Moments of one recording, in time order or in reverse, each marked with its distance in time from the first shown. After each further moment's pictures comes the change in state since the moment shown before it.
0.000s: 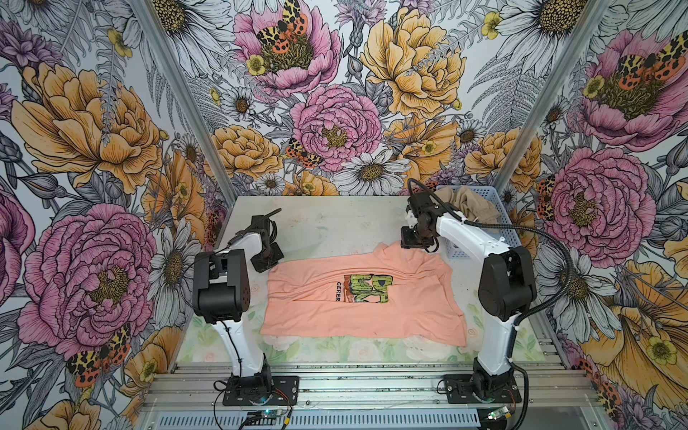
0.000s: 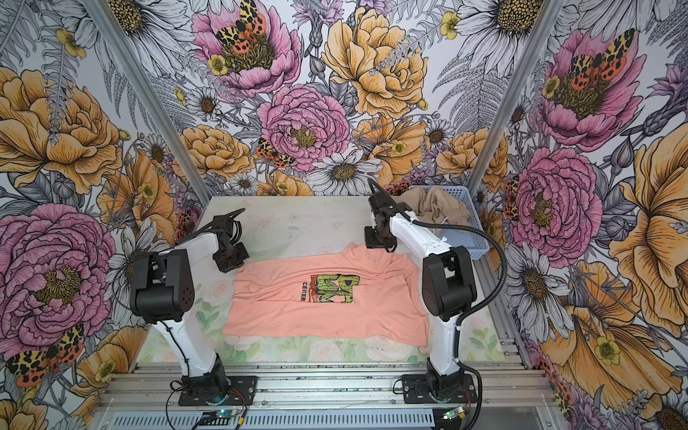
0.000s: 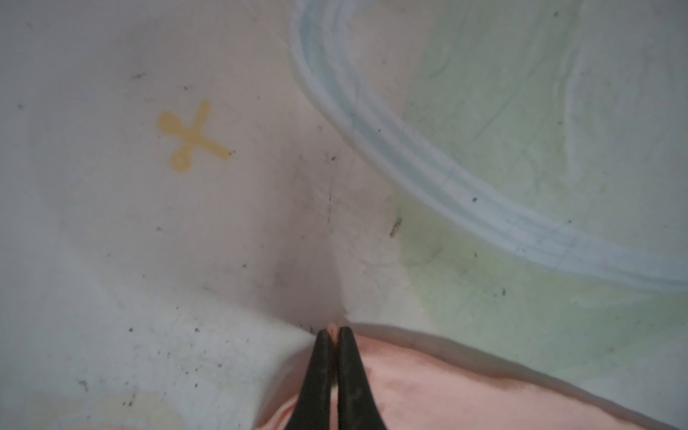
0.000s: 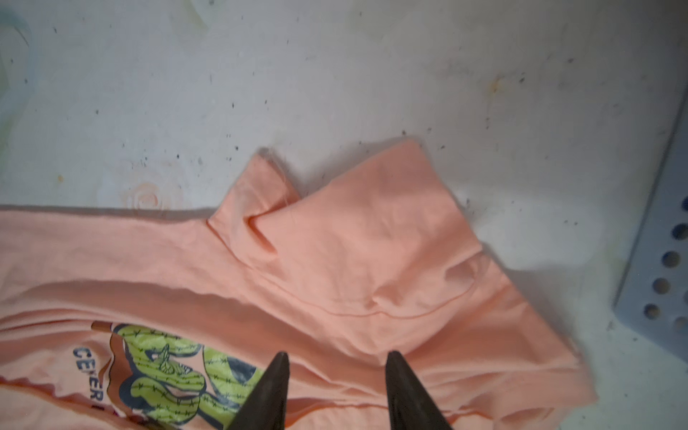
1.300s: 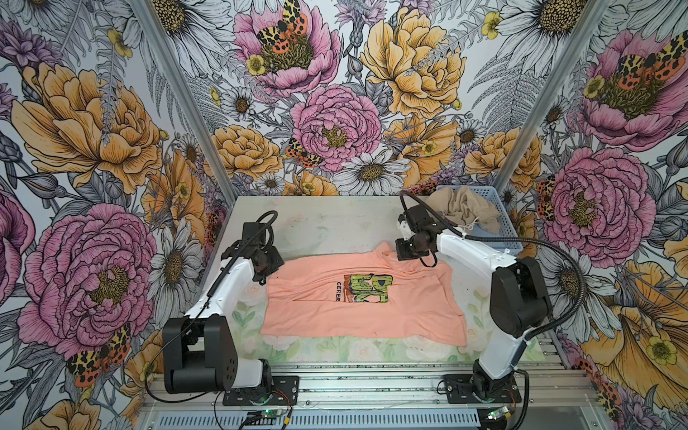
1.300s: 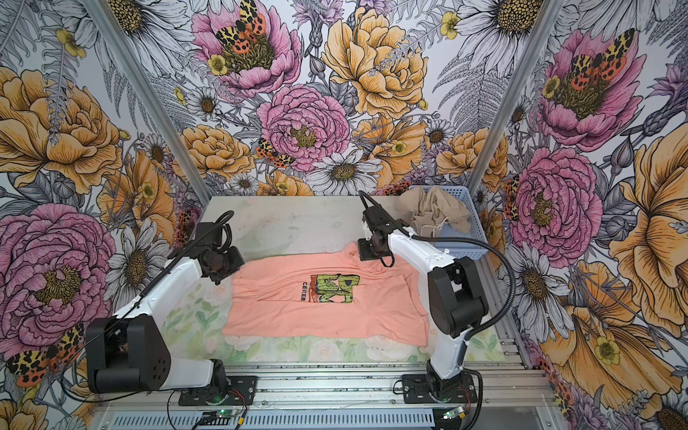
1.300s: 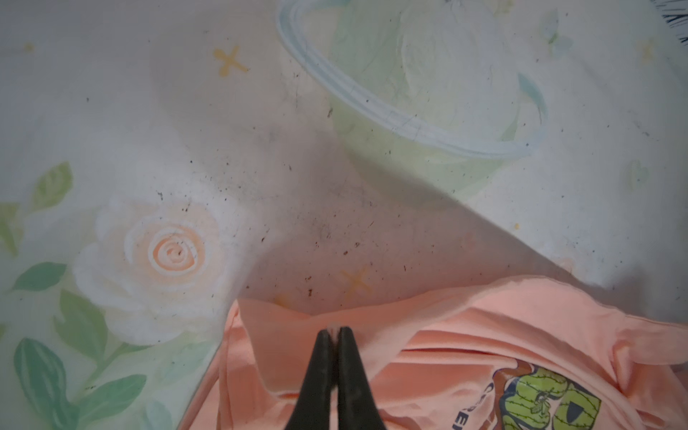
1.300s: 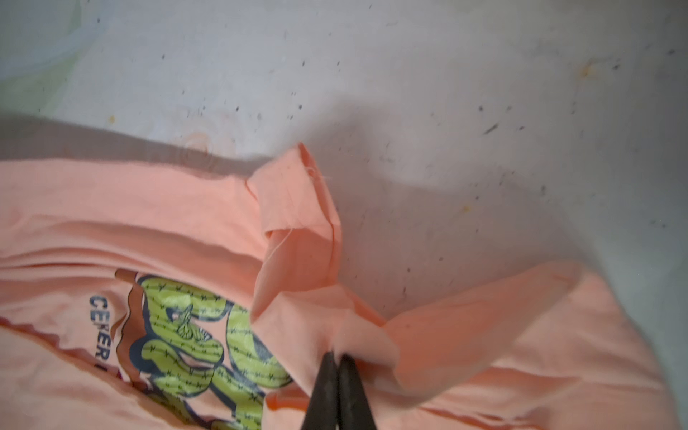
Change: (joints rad) left arm -0.060 -0.509 -0.273 -0.071 0.036 -0.072; right arm 0.151 -0.283 -0.425 0.193 -0.017 -0.018
